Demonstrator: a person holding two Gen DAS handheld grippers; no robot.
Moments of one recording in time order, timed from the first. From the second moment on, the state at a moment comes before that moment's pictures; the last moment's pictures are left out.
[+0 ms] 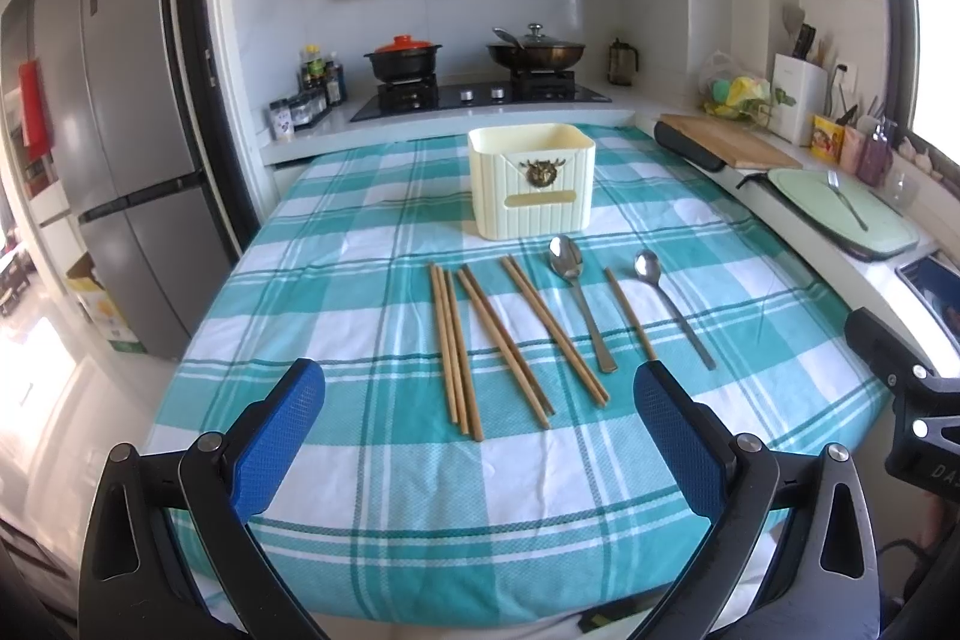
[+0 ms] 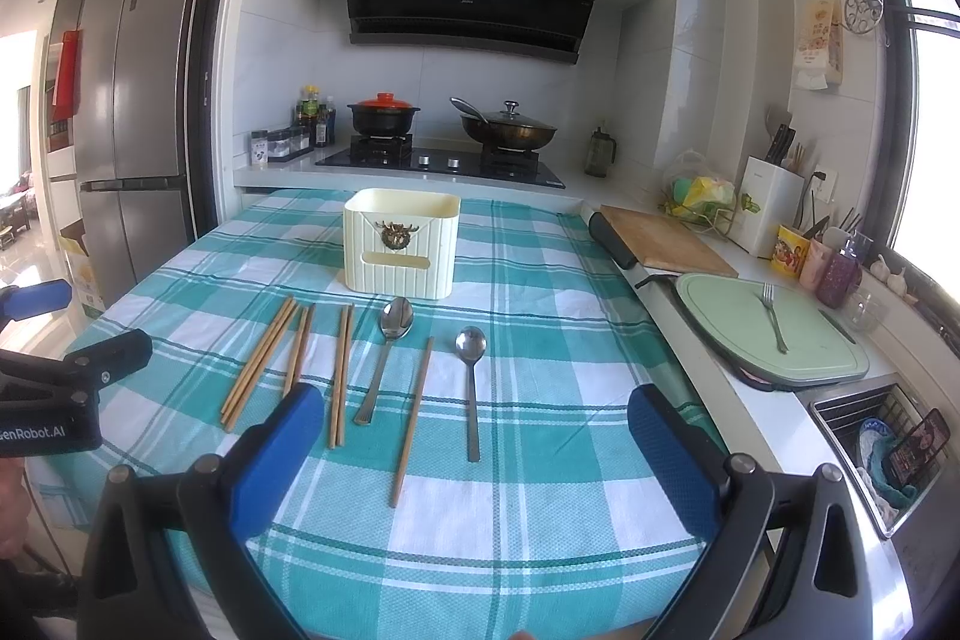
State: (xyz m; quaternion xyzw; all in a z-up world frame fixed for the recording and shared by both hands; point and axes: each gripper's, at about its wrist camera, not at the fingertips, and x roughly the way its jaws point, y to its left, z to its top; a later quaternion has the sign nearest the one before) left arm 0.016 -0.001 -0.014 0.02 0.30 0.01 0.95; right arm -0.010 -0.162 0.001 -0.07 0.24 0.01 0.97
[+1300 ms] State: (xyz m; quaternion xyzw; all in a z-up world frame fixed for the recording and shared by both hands) left arm 0.017 -0.003 -0.011 0.02 0.30 0.01 0.95; right arm -0.009 -0.161 0.002 -0.07 0.24 0.01 0.97
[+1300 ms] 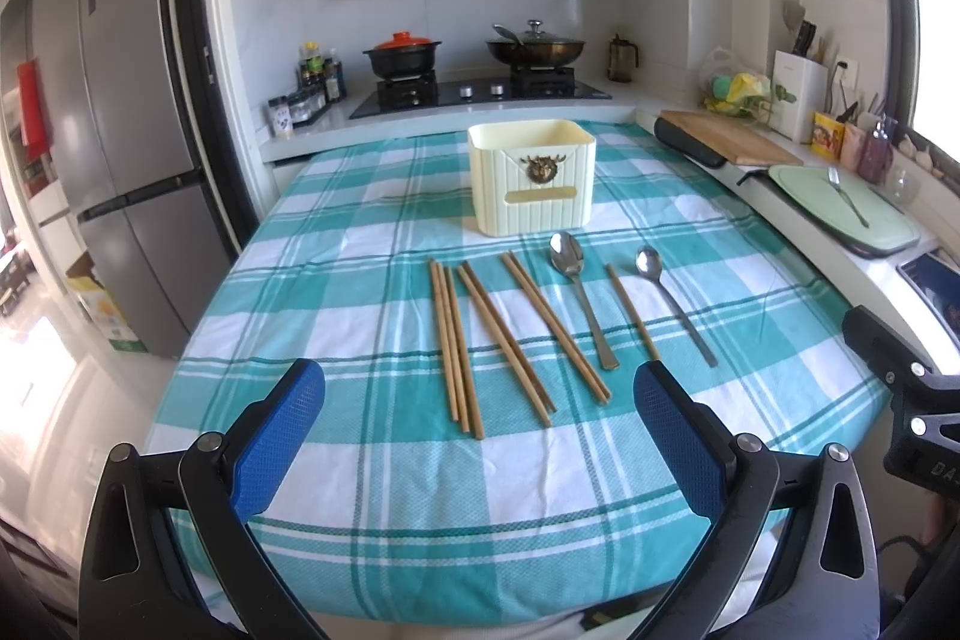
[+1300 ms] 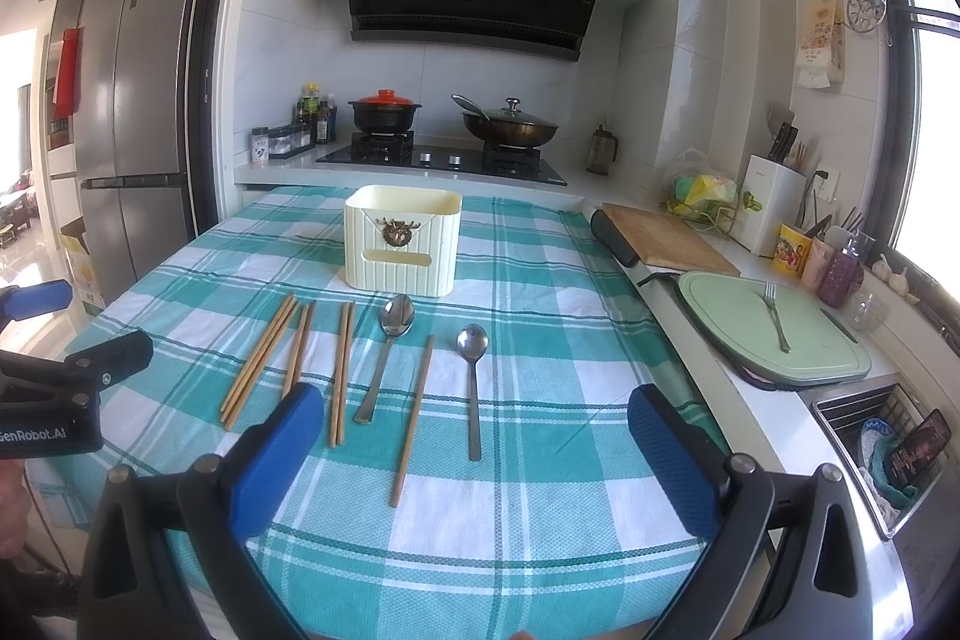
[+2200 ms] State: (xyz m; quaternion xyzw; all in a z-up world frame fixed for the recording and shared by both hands) left arm 0.024 0.005 -0.015 0.02 0.29 -0.02 0.96; right arm -0.003 -0.167 0.005 -0.08 0.21 0.01 0.97
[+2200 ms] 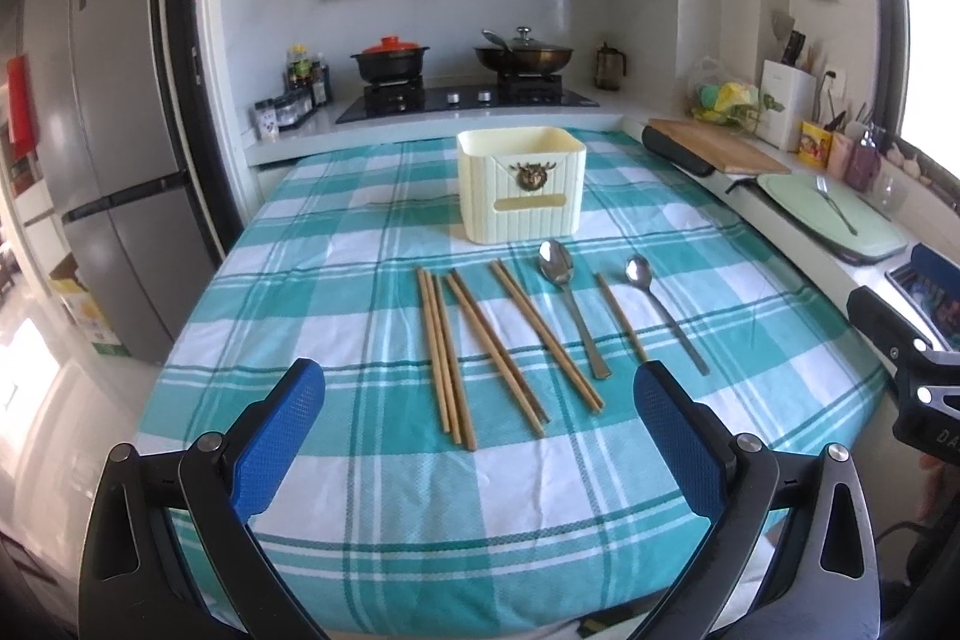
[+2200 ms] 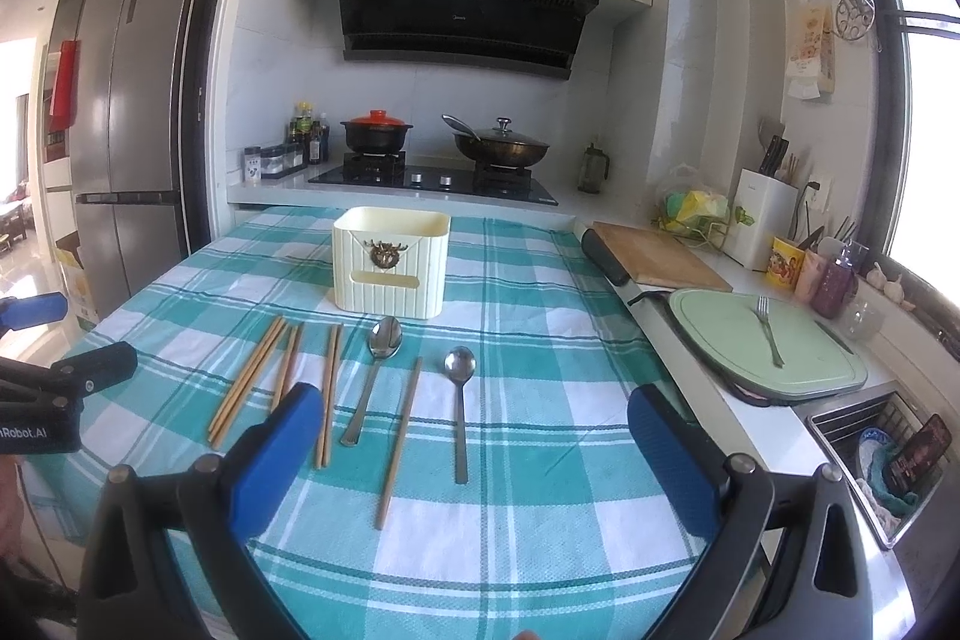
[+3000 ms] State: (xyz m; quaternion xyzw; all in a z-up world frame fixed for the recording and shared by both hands) left arm 0.049 0.024 -0.025 -0.03 0.31 -0.03 0.95; right arm 0.027 -0.173 -0.018 -0.04 0.29 0.08 0.95
